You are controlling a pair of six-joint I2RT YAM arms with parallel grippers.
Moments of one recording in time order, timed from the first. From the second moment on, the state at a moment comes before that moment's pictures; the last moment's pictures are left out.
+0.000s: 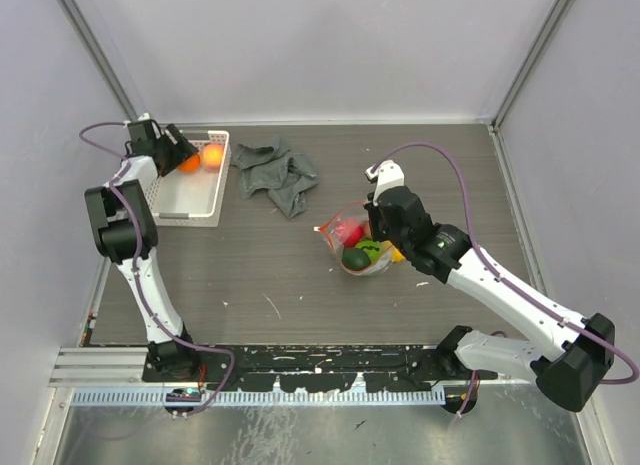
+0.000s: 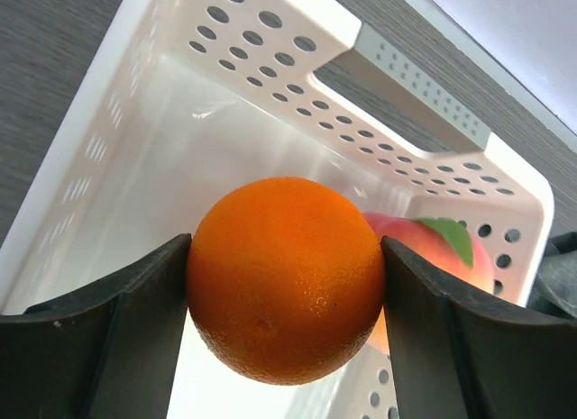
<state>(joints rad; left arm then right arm) 0.23 2.20 1.67 -0.10 0.21 -0.46 0.73 1.09 0.97 -0.45 0.36 0.20</state>
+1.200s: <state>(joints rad) -0.07 1.28 1.01 -0.17 0.12 -0.66 0.73 1.06 0.97 -0.44 0.32 0.24</state>
